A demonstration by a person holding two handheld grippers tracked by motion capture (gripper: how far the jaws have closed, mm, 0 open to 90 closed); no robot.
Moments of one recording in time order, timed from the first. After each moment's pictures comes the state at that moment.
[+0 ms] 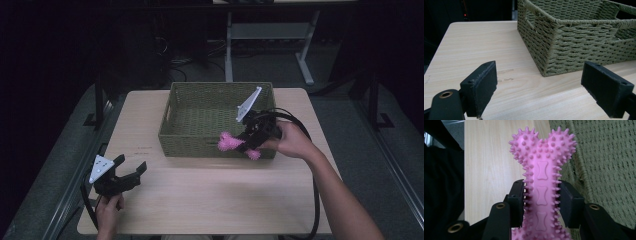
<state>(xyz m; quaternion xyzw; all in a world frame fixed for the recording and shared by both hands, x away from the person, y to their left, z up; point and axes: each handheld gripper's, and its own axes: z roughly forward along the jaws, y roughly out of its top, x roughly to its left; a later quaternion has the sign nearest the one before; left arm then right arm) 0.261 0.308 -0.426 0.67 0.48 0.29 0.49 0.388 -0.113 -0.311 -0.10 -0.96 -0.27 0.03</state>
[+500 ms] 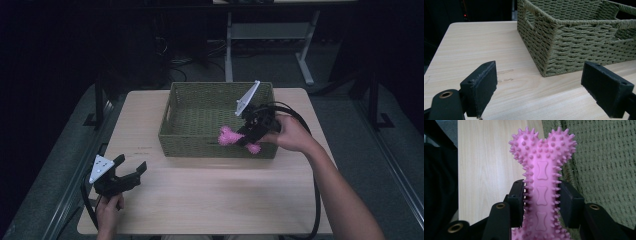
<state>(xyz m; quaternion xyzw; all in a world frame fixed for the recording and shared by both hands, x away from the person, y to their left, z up) 0.261 0.308 -0.426 0.67 0.48 0.29 0.49 0.401 -0.111 -0.302 -0.10 -0.96 -0.26 0.02</state>
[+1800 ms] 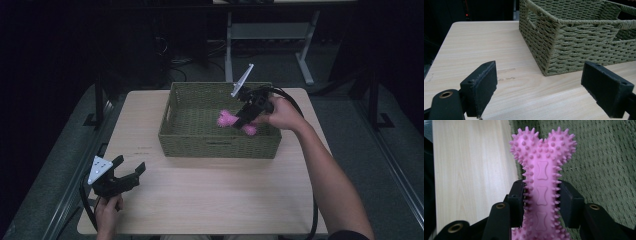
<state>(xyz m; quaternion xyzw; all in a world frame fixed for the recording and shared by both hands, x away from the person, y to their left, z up) 0.258 0.311 -0.427 0.66 0.48 0.29 0.49 0.467 -0.108 -0.306 -0.13 -0.96 -0.24 0.02</state>
